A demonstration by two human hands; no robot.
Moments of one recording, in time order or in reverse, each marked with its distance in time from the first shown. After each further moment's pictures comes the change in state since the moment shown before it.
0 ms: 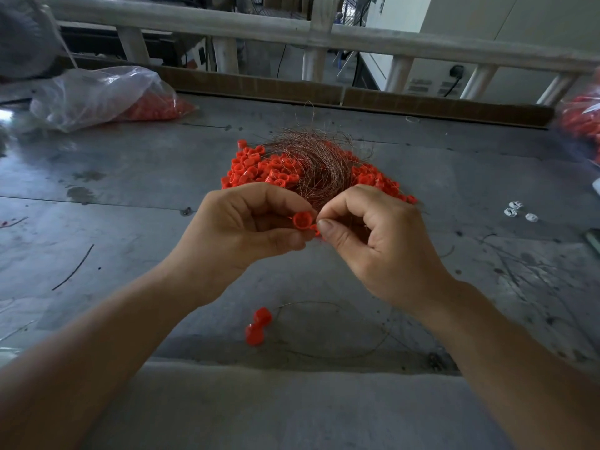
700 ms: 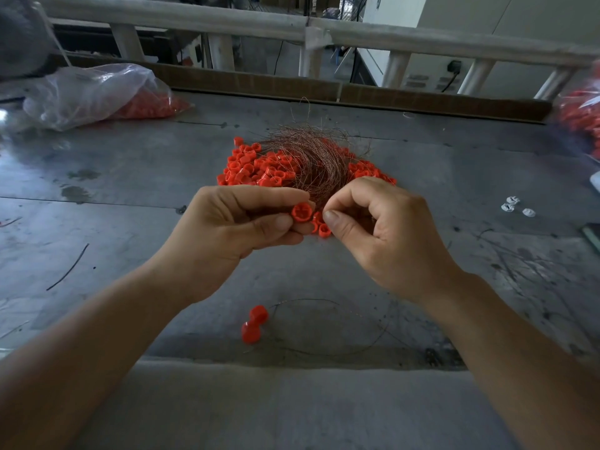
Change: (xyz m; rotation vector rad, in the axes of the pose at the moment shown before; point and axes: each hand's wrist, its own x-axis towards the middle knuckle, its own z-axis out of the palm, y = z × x) left_hand 0.000 0.000 -0.004 -0.162 -0.004 -0.076; right_hand 0.002 0.002 -0.008 -0.016 -0.023 0.076
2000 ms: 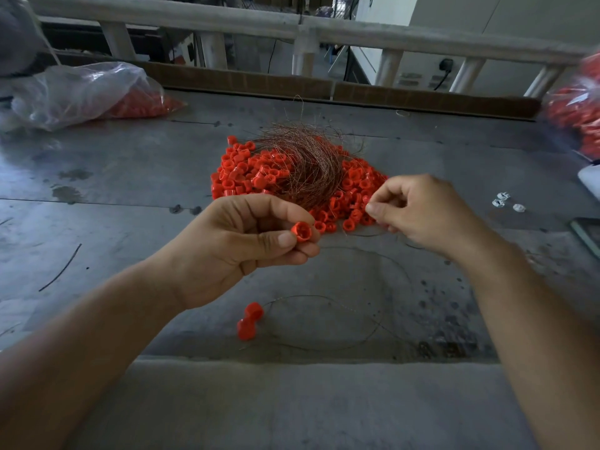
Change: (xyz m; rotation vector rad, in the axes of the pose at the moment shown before) left_hand 0.000 -0.006 0.000 -0.167 -0.208 -0.177; right_hand 0.011 0.053 -0.032 -0.177 -0.156 0.412
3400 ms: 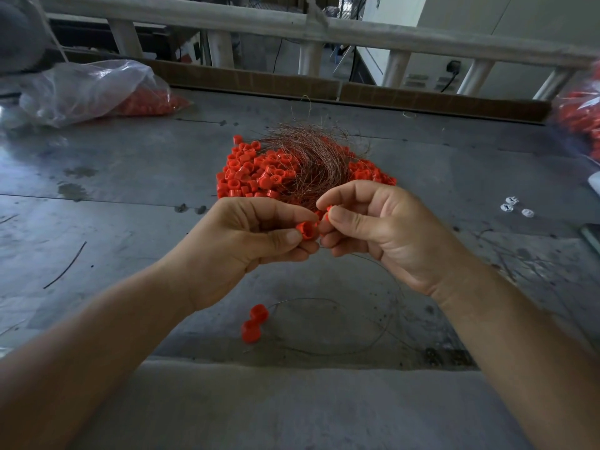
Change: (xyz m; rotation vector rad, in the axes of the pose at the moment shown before) left_hand 0.001 0.000 0.003 0.145 0.151 -0.012; right_hand -0.020 -0.044 0.021 1.006 -0.351 -0.001
